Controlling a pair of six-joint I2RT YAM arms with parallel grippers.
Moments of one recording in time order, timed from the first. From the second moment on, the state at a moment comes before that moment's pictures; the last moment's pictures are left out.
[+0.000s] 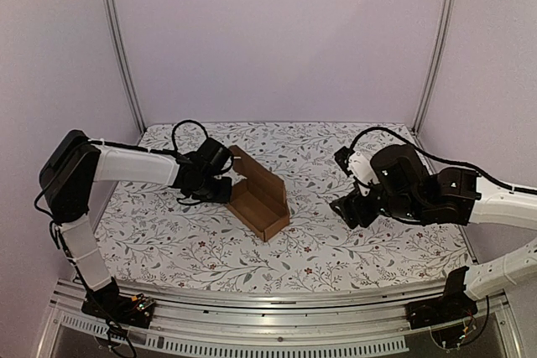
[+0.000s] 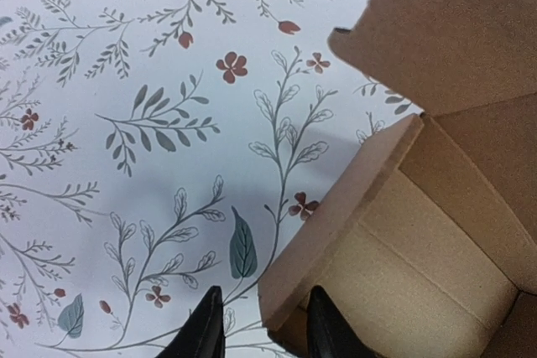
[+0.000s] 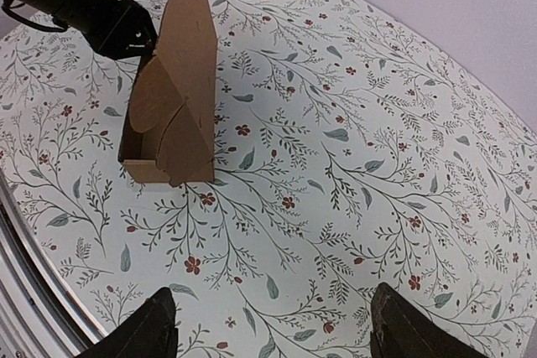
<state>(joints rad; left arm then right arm) -0.67 1.82 1.10 -0.31 -0.25 -0.52 1.04 1.13 0.91 -0.47 0.35 0.16</state>
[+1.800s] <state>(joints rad) -0.89 1.15 0.87 -0.48 -0.32 -0.67 1.04 1.36 0.93 -0.33 0.27 0.33</state>
